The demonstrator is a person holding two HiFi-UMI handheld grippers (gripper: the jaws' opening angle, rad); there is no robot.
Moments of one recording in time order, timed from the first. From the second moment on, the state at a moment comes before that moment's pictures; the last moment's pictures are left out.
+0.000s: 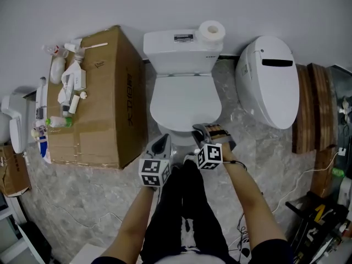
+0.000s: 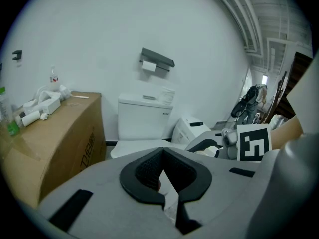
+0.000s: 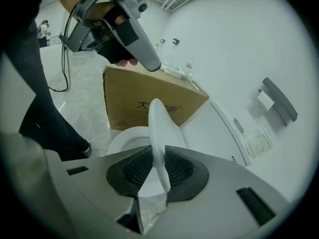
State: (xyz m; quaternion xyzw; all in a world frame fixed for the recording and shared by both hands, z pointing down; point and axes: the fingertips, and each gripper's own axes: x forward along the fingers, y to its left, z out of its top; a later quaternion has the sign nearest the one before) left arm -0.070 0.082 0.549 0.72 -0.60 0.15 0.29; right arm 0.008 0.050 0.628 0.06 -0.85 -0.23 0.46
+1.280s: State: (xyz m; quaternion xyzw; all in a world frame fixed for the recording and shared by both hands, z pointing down) left arm -0.054 0.139 0.674 0.74 -0.51 0.36 0.25; right arm 0.019 0.095 0.689 0.05 -0.84 -0.25 0.49
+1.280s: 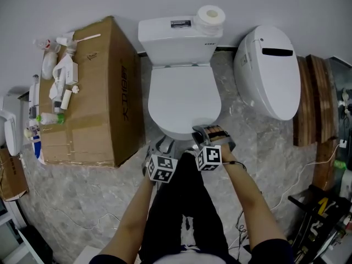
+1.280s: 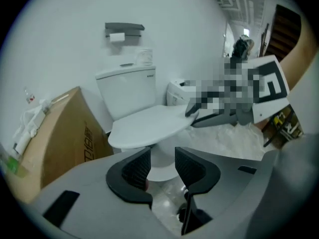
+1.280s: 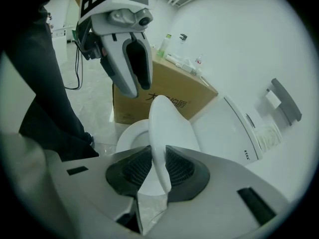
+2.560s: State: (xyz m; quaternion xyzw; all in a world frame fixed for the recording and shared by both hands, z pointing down) left arm -0.065 0.148 0.769 0.72 -0.53 0.35 0.28; right arm 0.029 0.131 0.776 0.03 -0.83 -0.25 0.50
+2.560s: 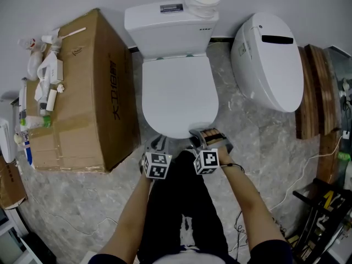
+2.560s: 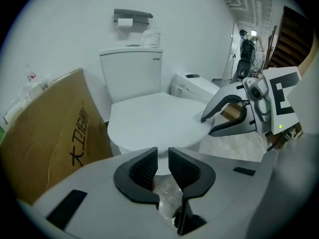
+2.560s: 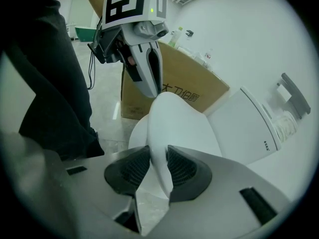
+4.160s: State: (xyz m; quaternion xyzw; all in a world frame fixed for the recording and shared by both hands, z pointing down) left arm -0.063 0.126 0.784 0.74 -0.55 0.30 0.25; right arm 0.033 0.153 0.904 -0.02 -0.81 -0.17 0.56
